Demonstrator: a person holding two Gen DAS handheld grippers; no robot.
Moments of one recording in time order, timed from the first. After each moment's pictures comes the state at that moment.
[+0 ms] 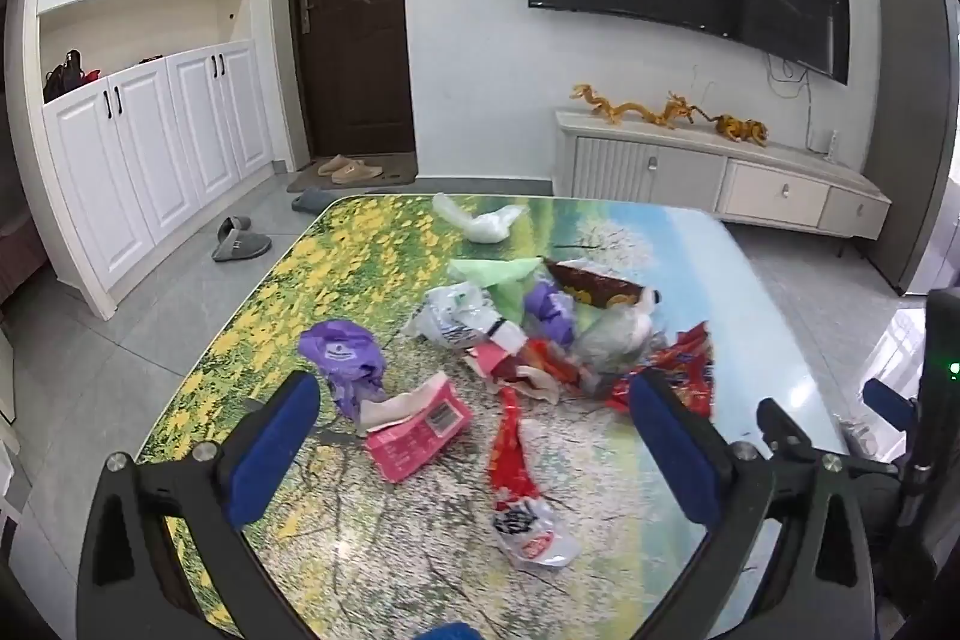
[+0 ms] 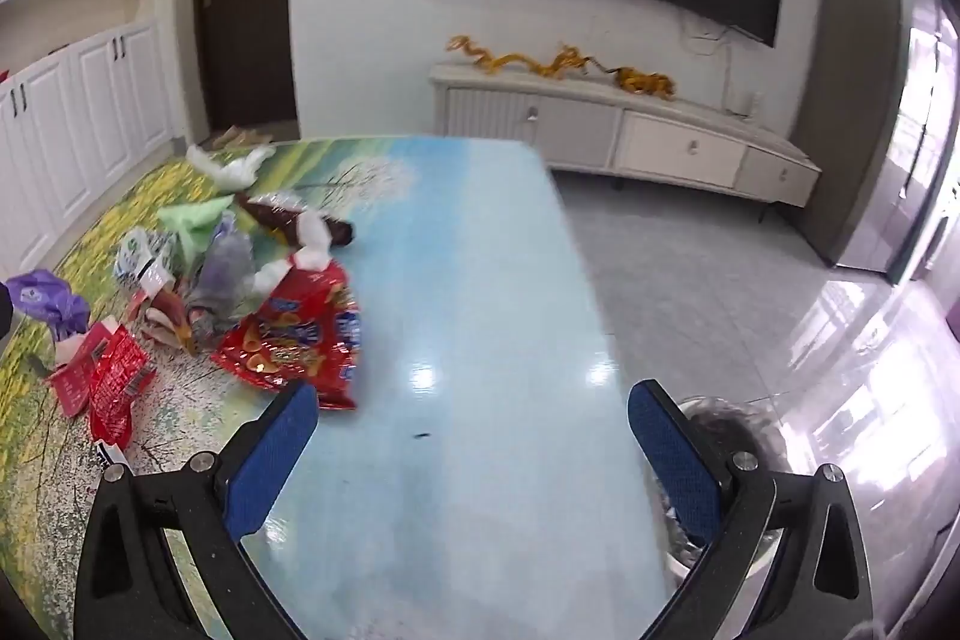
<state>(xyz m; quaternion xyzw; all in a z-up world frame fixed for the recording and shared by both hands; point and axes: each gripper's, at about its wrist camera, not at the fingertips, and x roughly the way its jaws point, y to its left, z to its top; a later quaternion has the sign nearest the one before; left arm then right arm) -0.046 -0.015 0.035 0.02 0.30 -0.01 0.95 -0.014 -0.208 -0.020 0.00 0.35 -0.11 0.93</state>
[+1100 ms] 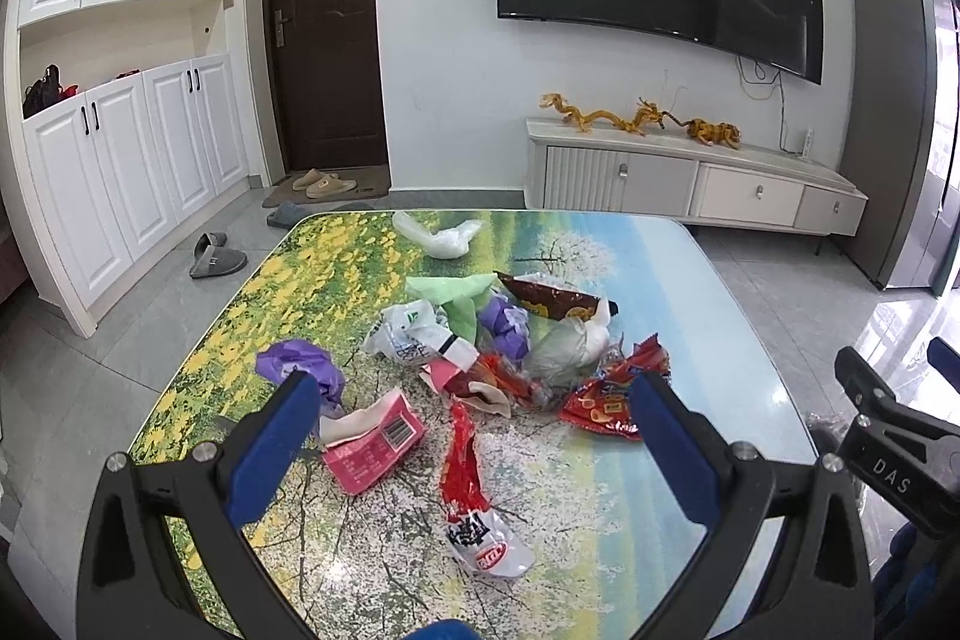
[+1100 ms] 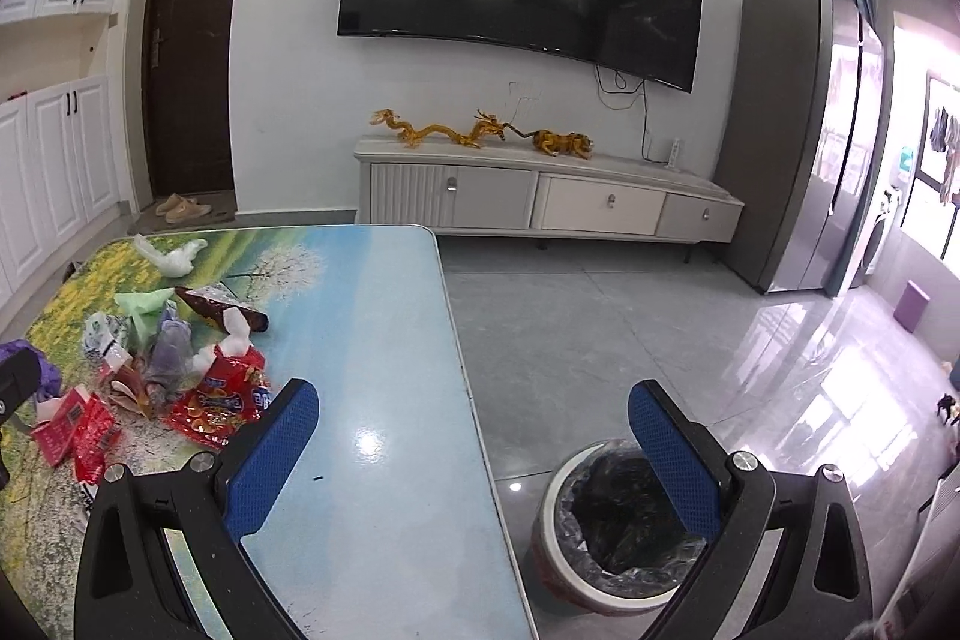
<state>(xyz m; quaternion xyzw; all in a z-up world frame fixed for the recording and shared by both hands) -0.046 -0.032 0.036 0.02 0.29 -0.04 0.96 -0.058 -0.234 0.025 -0.01 0.27 -0.19 0.94</state>
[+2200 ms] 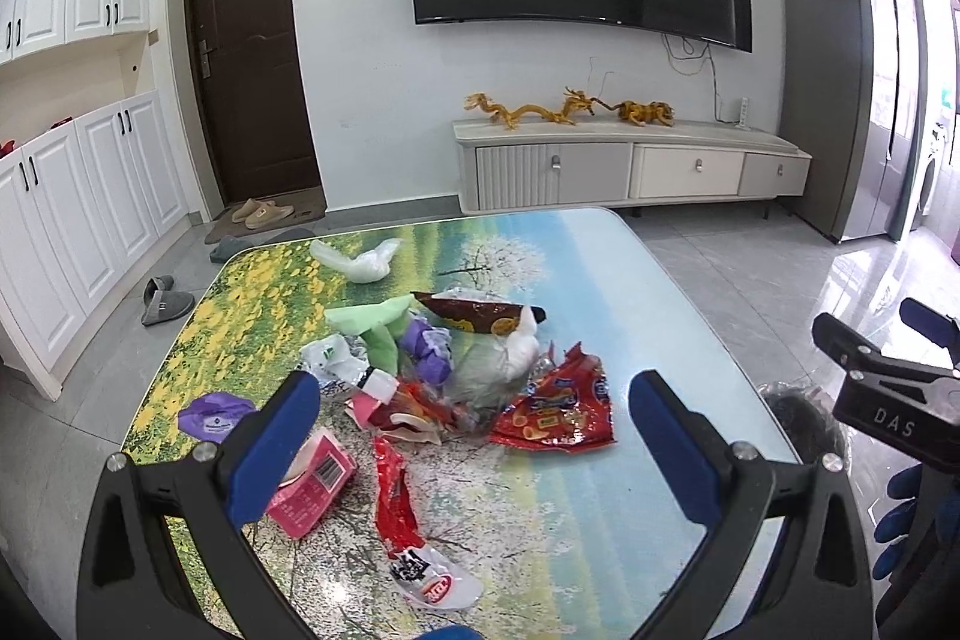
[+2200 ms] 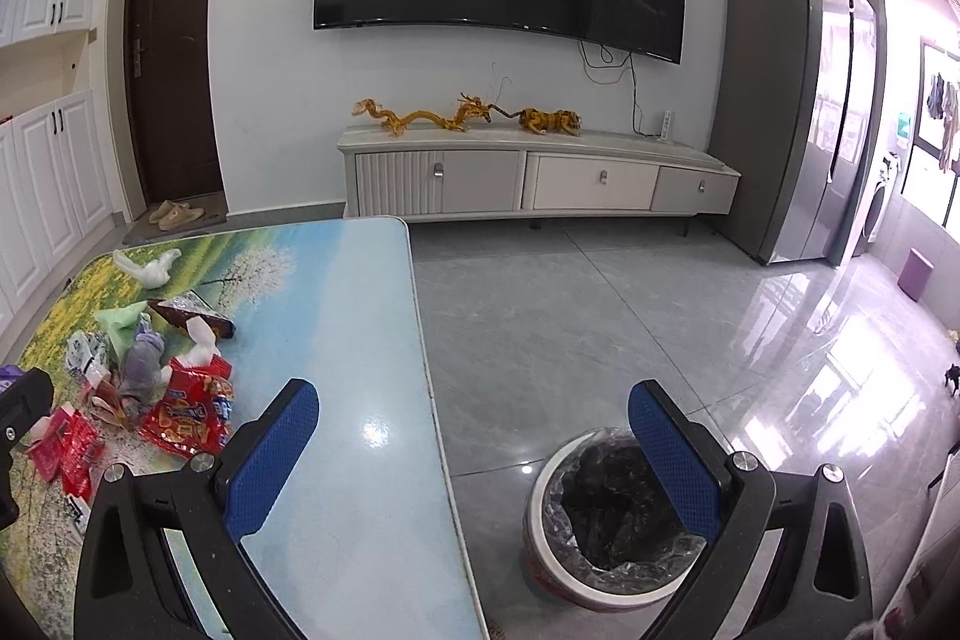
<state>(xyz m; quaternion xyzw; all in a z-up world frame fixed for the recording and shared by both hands) -0.036 -0.069 0.035 0.07 0.28 -0.12 0.95 -0.055 -0.269 0.022 0.03 0.29 -0.19 0.94</state>
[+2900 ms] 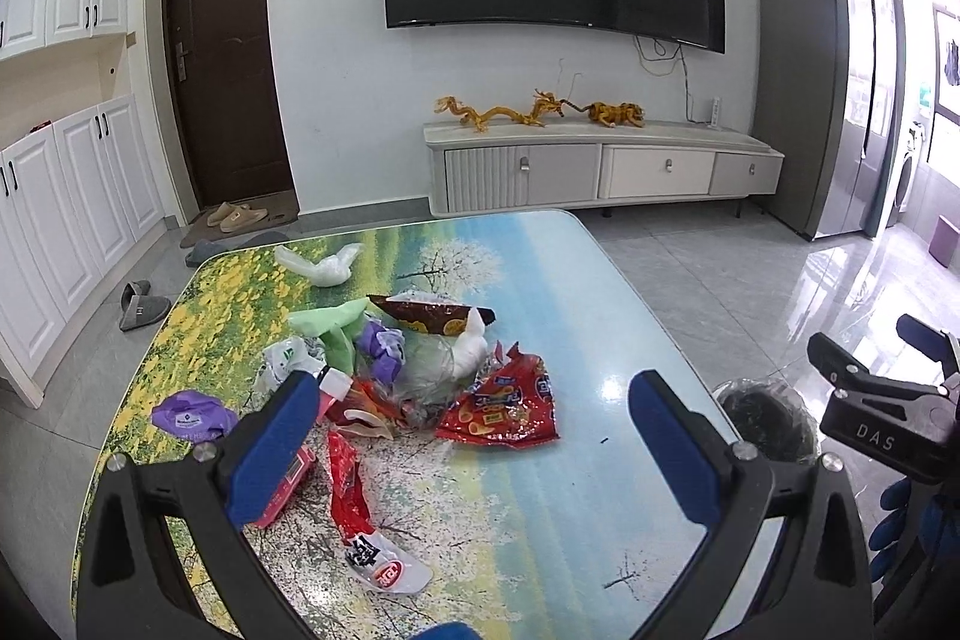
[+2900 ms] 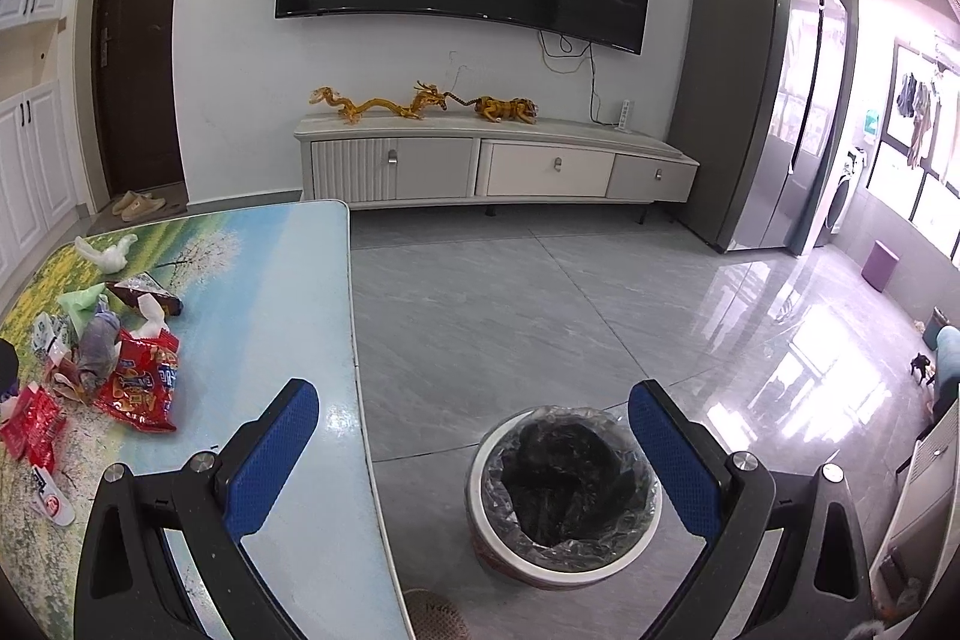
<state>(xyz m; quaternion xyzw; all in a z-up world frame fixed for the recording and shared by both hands) -0.052 -0.085 0.046 0.06 0.28 -0.15 0.95 -0.082 -0.290 0.022 0.02 0.30 -0.24 0.92</state>
